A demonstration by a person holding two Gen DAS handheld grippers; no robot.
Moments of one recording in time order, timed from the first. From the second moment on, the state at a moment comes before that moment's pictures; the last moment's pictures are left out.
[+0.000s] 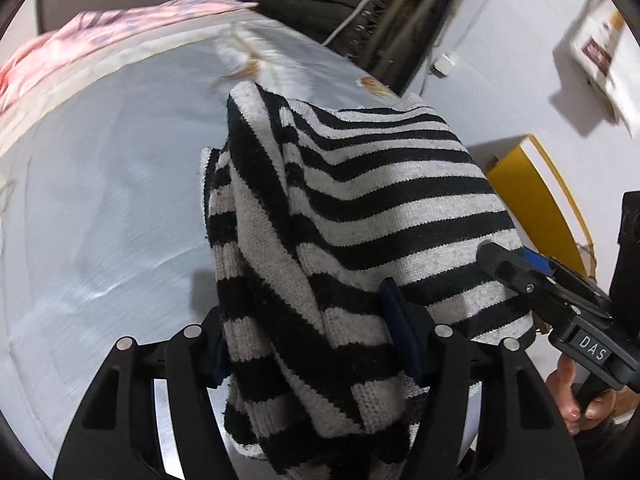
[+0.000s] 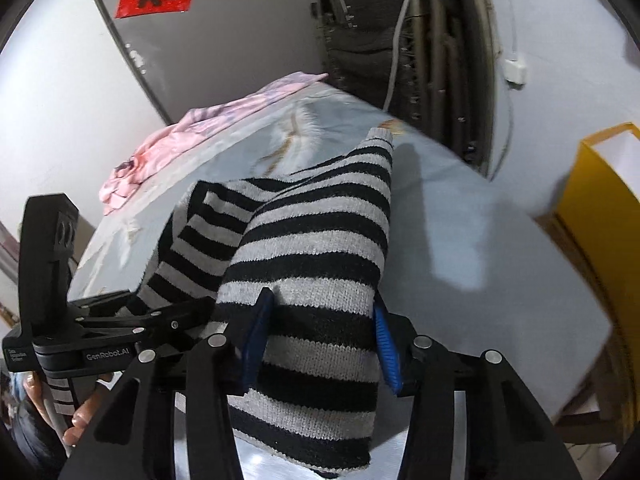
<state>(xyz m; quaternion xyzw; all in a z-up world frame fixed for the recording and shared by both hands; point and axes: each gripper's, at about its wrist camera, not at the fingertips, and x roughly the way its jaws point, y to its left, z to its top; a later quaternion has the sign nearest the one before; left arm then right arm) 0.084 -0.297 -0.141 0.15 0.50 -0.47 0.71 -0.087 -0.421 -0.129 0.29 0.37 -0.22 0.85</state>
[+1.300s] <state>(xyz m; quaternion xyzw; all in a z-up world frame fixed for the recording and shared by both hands) 0.033 -0.271 -0.121 0.24 0.46 -0.35 0.78 -0.111 -0.391 -0.115 0.25 0.44 -0.21 0.83</state>
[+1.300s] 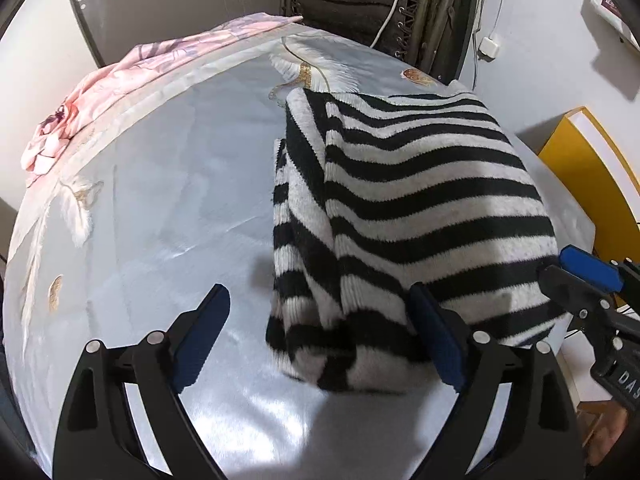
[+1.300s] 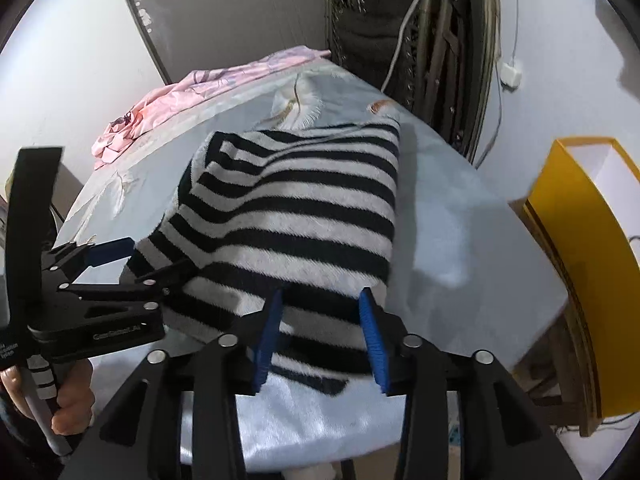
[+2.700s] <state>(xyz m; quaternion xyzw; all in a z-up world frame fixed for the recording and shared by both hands) -0.058 -0.225 0.008 0.20 0.37 -0.34 0.84 -0.173 -0.376 -0.025 0.22 0.40 -0.23 0.86</state>
